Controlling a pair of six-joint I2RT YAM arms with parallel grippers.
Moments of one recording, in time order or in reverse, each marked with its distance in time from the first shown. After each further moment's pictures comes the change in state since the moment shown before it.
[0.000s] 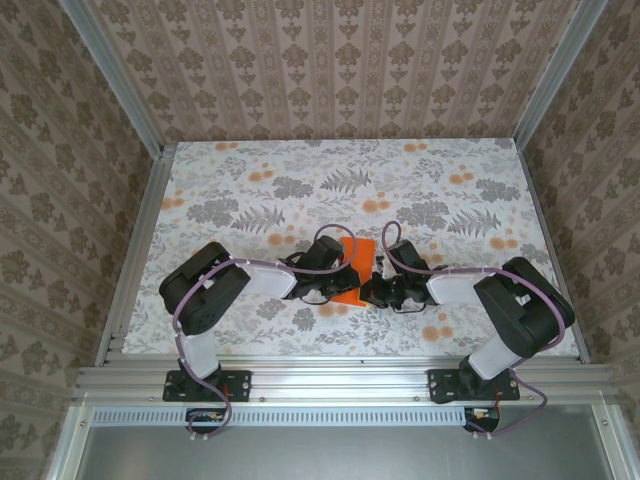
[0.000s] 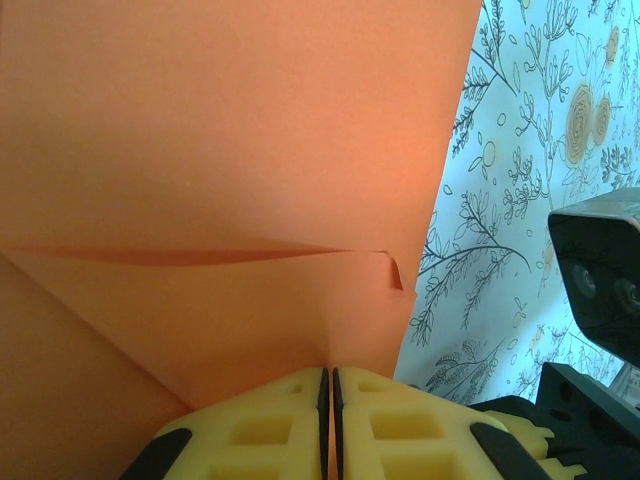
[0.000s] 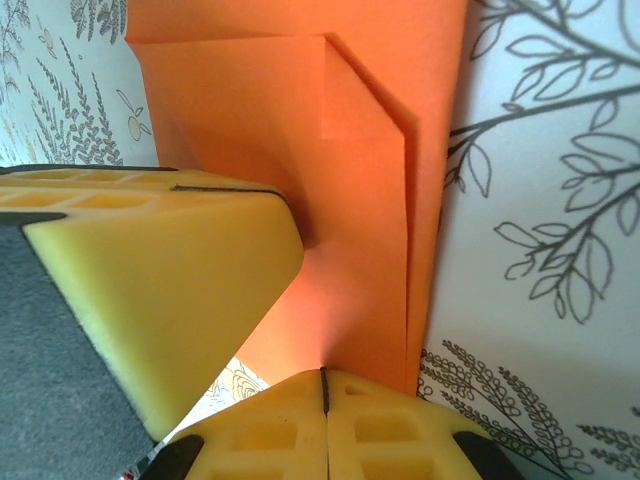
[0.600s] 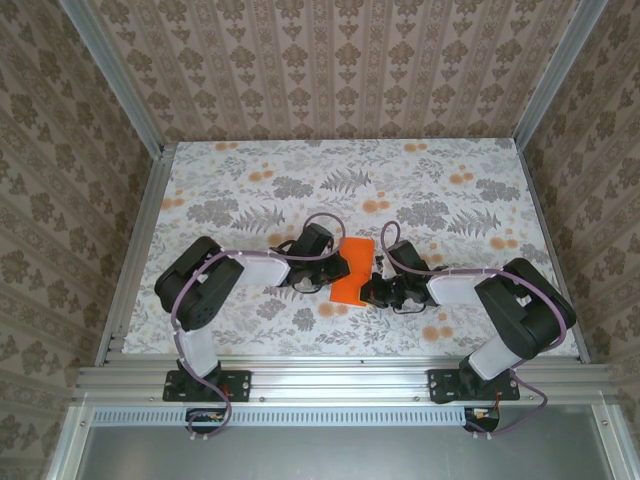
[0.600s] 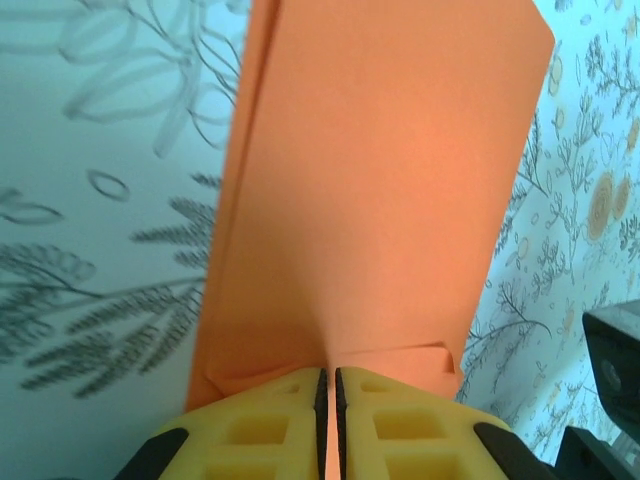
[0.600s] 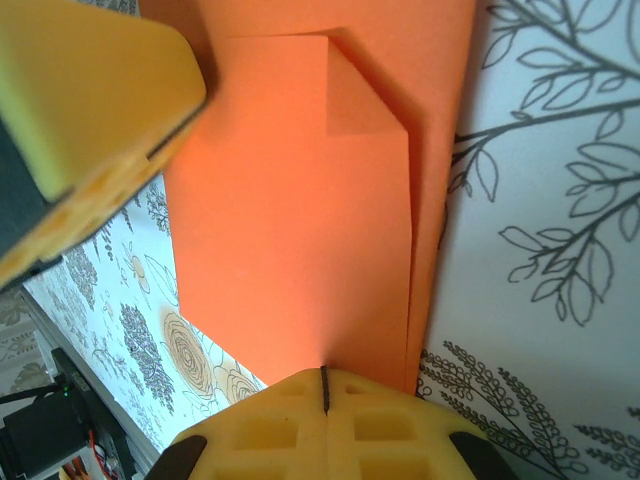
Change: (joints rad) left arm 0.111 0.000 0.050 -0.104 0.013 0.054; right arm 0.003 -0.008 -0.002 -0.004 0.017 -0.033
